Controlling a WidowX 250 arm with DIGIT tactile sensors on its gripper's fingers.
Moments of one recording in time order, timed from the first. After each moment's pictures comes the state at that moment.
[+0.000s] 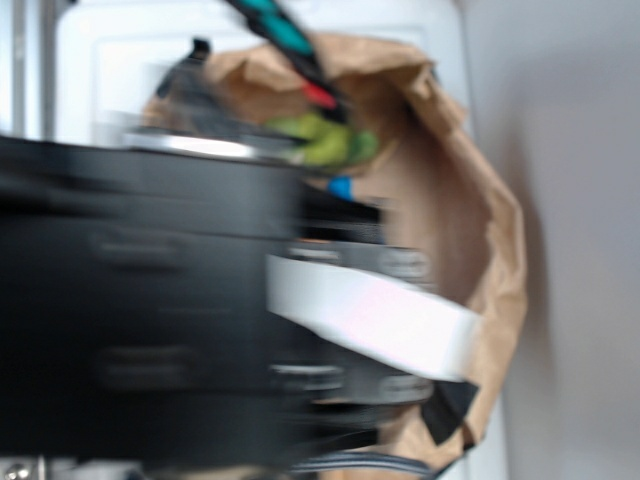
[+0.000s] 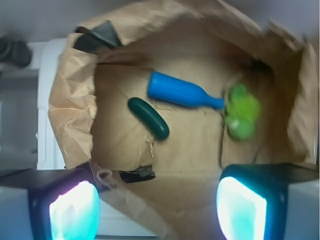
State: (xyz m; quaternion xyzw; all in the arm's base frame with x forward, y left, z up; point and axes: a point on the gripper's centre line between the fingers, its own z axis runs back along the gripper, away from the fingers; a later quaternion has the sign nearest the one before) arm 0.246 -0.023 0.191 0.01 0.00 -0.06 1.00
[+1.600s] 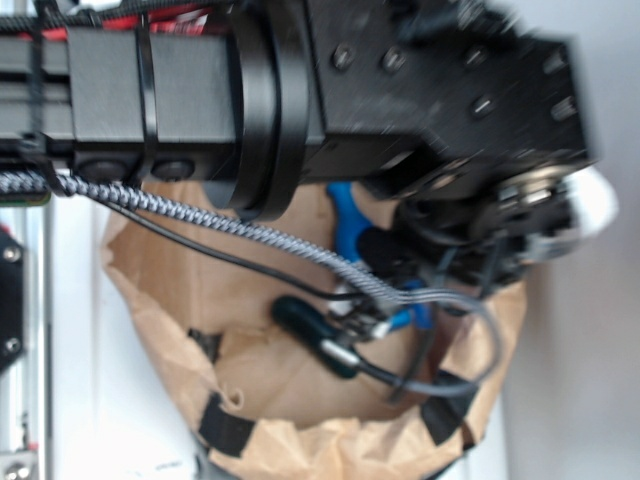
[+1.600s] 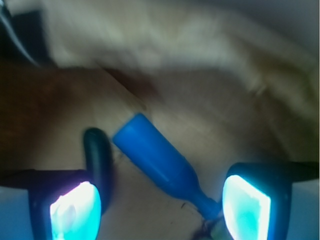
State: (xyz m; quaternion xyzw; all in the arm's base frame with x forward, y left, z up) arm 0.307 0.010 0.101 -0.02 -0.03 -0.30 0.95
